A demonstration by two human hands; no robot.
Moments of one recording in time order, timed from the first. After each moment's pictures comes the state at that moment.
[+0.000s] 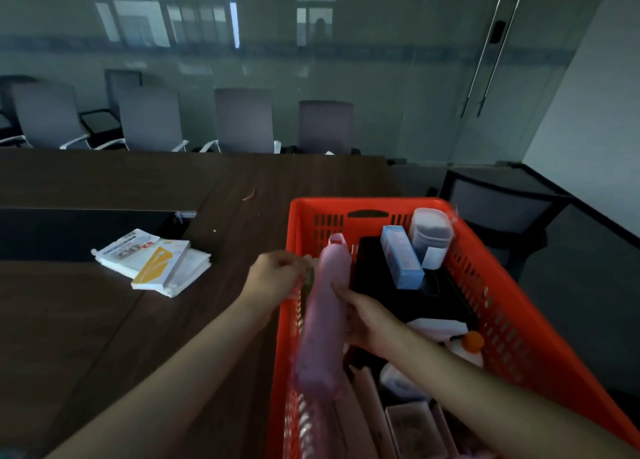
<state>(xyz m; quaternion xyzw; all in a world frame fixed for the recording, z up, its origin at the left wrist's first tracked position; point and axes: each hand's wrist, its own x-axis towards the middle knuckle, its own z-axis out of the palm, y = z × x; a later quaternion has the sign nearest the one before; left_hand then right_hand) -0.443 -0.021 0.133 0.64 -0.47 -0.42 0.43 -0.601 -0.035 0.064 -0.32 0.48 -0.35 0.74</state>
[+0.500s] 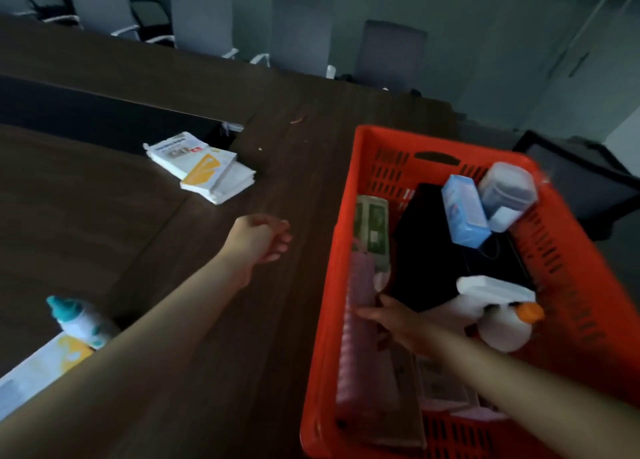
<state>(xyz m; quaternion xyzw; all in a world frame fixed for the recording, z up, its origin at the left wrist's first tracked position) -0.362 0.033 0.085 0.68 -0.31 -0.48 0.46 -0.599 0.006 -0.024 -0.48 0.59 -0.08 0.64</state>
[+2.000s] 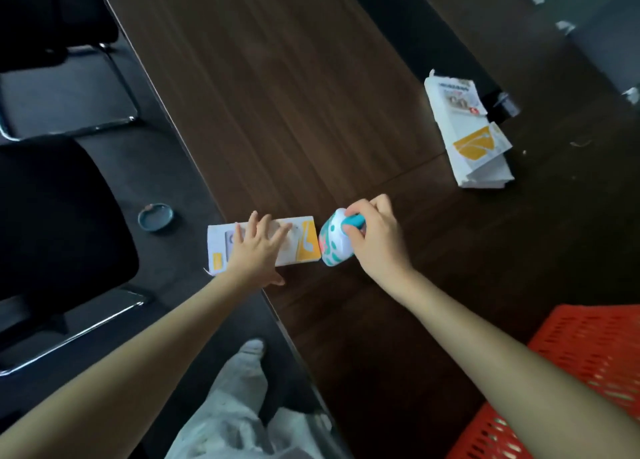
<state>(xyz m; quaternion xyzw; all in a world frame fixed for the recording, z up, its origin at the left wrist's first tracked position) -0.081 0.272 -0.129 0.90 -0.35 -0.27 0.04 -0.170 0.115 -0.027 -0.93 0.26 -0.04 0.25</state>
